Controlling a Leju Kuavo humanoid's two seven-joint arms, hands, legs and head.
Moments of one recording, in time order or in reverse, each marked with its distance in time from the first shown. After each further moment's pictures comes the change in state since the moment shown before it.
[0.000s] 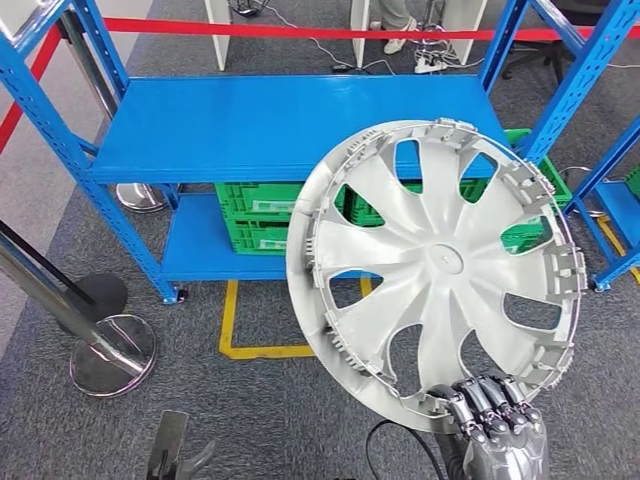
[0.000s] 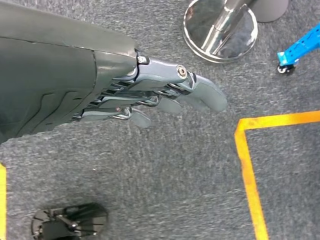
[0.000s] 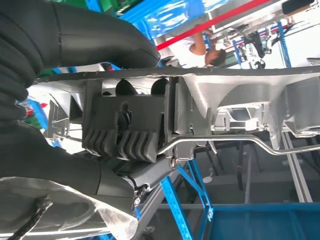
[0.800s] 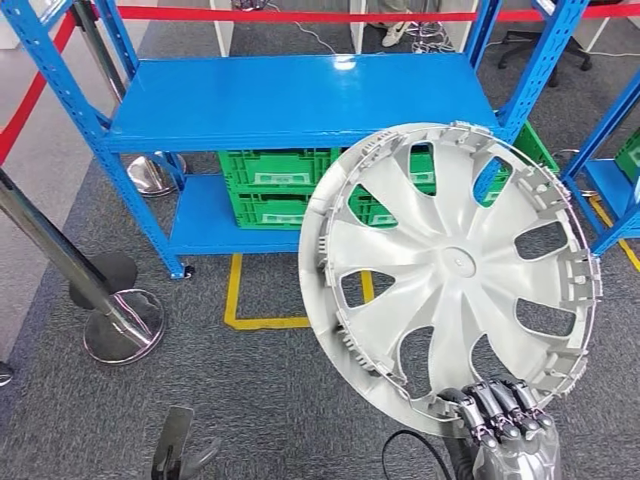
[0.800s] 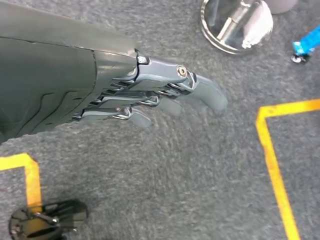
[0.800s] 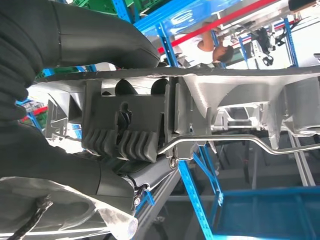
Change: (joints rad) left arm -0.017 -0.005 -0.025 0.000 -0.018 -0.006 0.013; right arm 0.043 0.030 -0.041 -0.030 0.001 0.000 -0.021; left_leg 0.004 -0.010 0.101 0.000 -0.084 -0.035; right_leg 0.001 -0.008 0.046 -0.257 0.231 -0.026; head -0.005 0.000
